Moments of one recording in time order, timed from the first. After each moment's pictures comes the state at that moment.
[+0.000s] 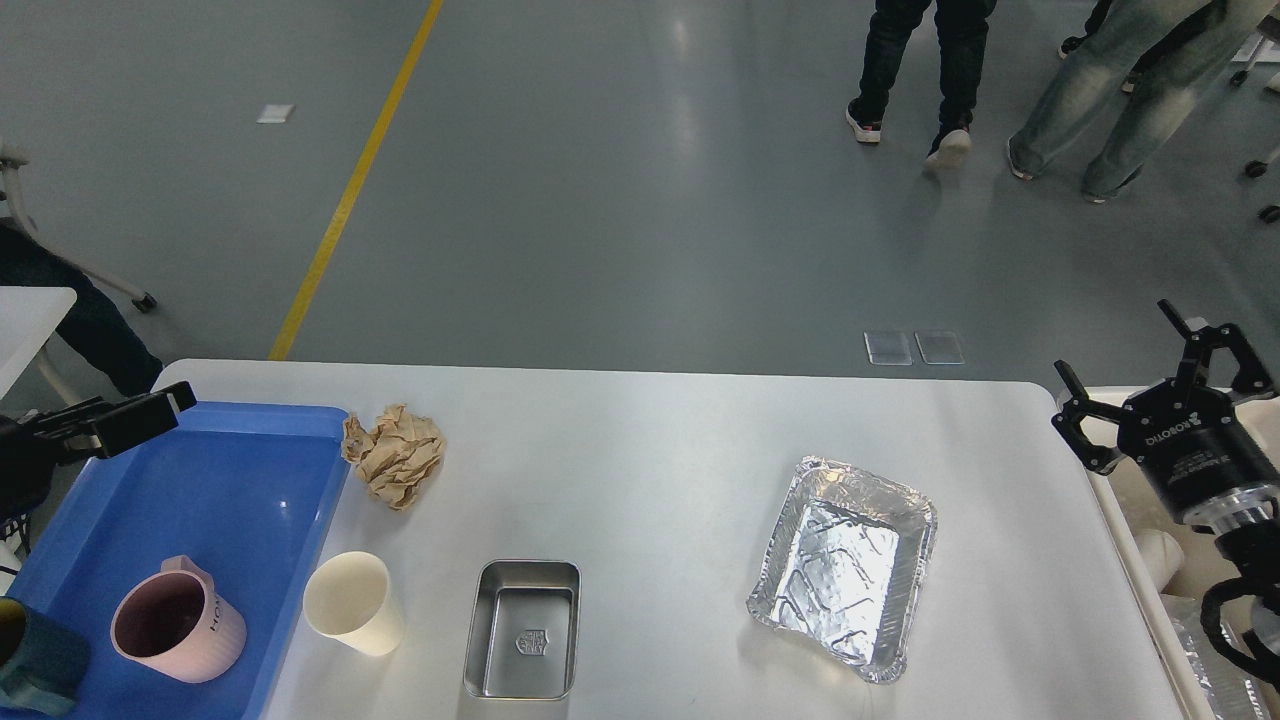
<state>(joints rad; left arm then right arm) 0.04 0.82 -1.47 -1.61 1.71 -0.49 0.00 0.07 -0.51 1.42 1.21 -0.09 0.45 0.13</state>
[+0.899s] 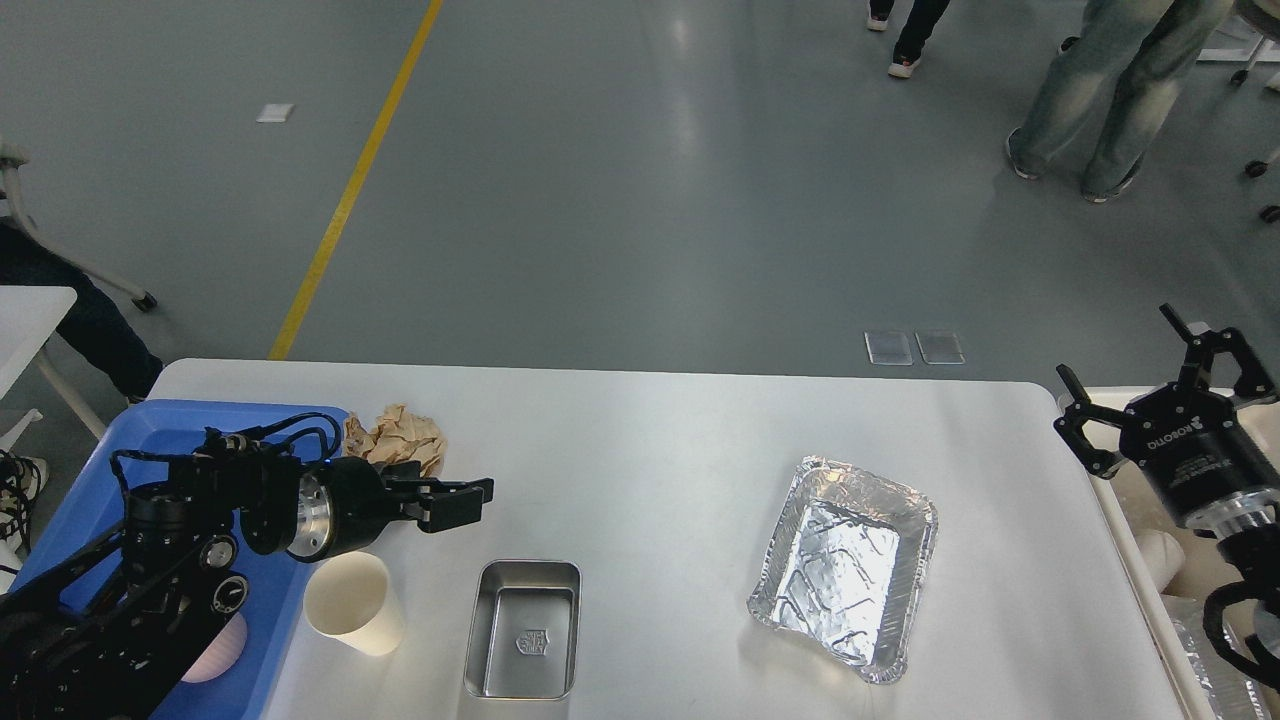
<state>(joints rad) -0.28 0.36 -1.05 -1.50 2.11 -0.70 0.00 0.06 -0.51 1.43 1.21 -0.09 0.45 0.13</state>
